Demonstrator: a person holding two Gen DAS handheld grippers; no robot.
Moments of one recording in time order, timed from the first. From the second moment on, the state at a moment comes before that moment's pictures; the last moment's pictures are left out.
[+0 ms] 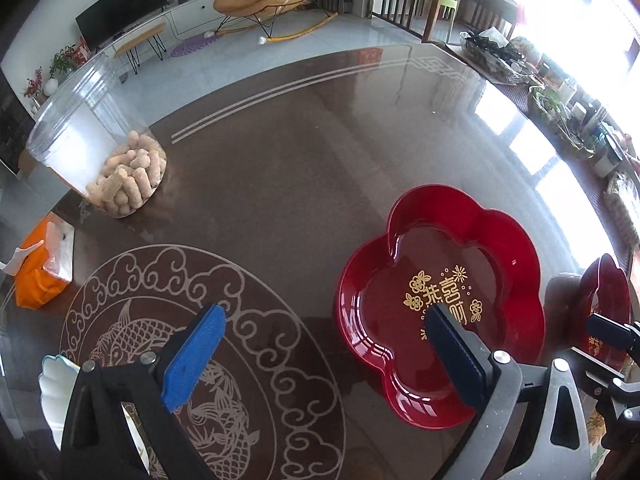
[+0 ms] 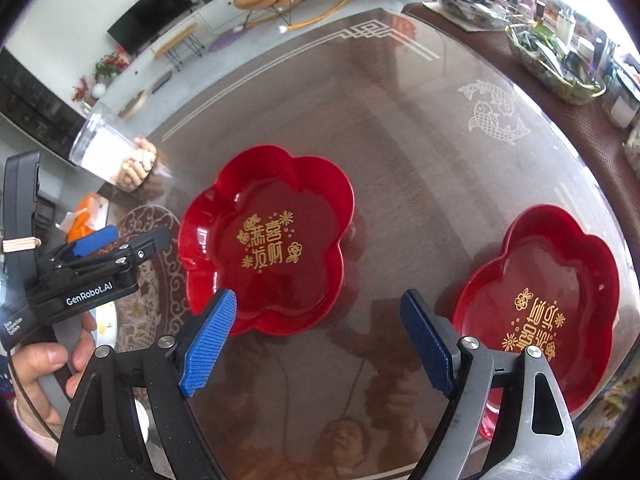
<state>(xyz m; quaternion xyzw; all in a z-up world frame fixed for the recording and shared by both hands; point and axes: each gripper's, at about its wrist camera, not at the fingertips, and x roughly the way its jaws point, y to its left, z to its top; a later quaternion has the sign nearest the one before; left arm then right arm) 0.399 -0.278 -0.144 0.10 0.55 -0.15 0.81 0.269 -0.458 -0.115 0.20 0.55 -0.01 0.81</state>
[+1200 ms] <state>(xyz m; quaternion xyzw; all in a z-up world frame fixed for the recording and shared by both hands) 0.379 -0.285 -0.129 0.04 0.55 -0.21 0.81 0.251 -0.468 -0.115 0.20 0.53 0.01 0.82</state>
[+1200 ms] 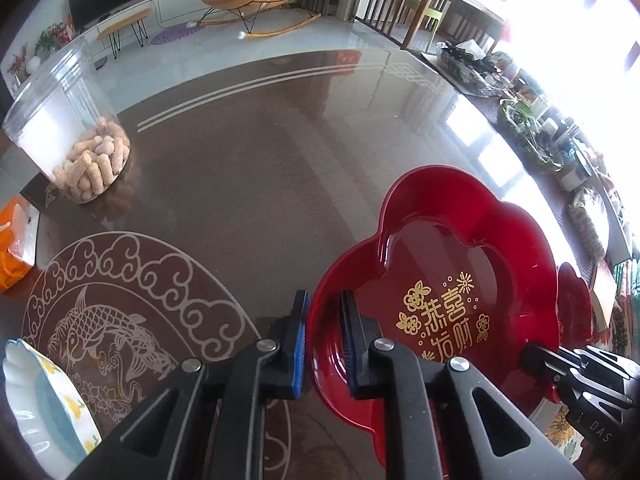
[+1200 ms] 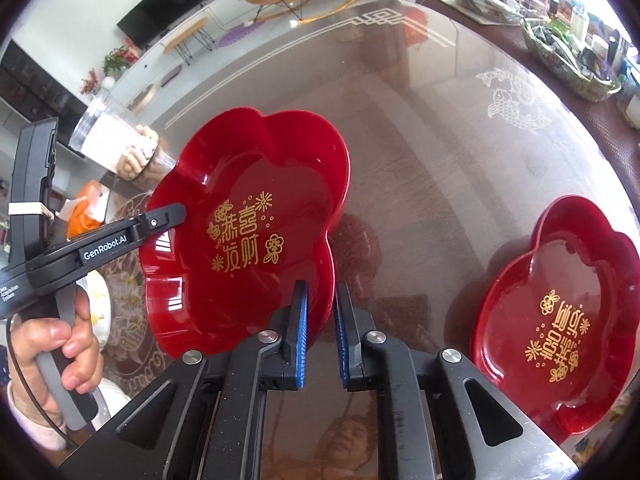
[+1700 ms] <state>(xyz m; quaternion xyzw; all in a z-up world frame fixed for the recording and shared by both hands) 0.301 -0.426 -0.083 0.07 0.53 -0.29 0.79 0.156 -0.581 -0.066 0.22 0.50 -0.07 0.84</state>
